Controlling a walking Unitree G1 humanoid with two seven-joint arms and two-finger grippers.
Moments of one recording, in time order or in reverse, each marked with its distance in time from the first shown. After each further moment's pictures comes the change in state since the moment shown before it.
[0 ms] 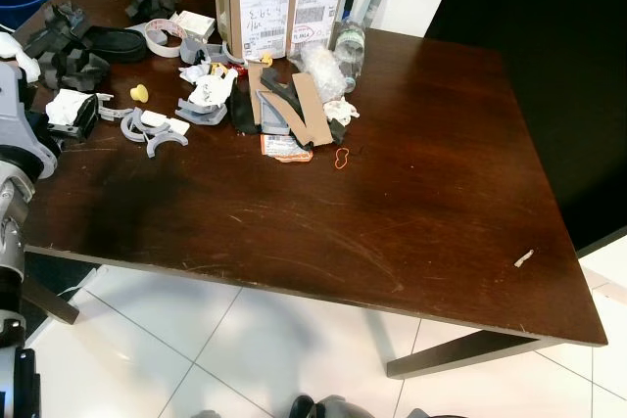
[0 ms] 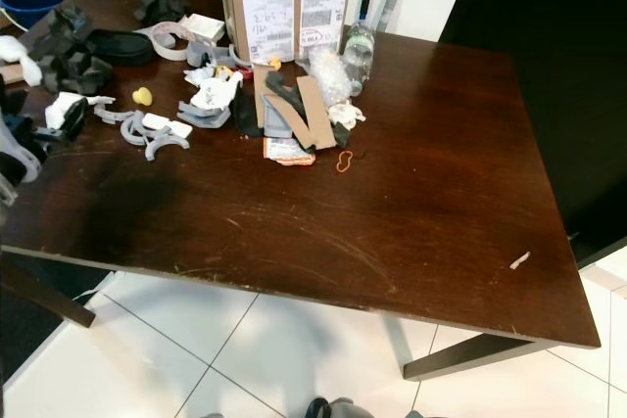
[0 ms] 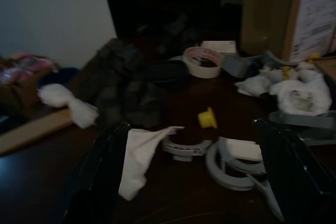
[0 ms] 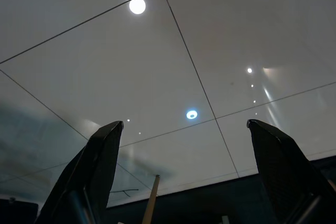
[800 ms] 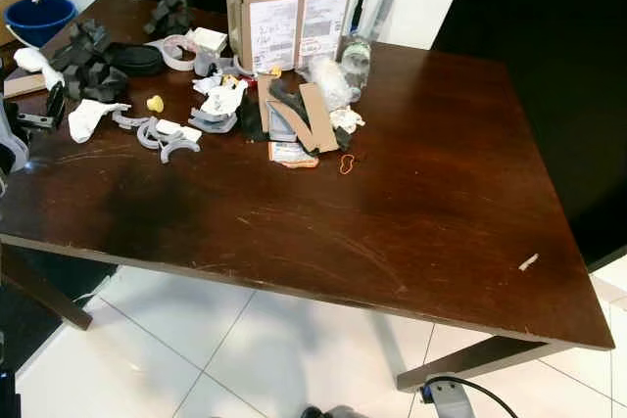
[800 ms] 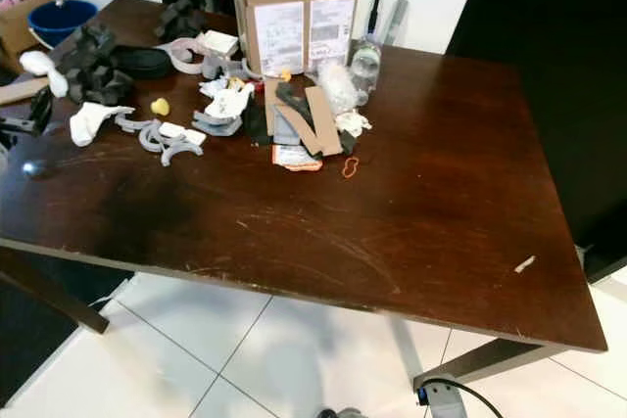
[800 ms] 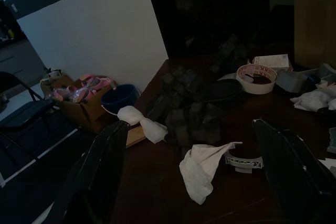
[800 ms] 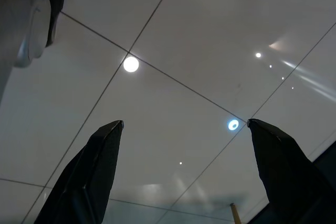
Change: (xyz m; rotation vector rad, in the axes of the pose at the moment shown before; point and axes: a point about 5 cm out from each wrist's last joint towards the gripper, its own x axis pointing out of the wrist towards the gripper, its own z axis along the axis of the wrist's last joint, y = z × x) left arm -0.010 0.014 0.018 0.120 -0.001 0.121; right arm -0.004 -0.022 0.022 0.557 -0.119 -0.233
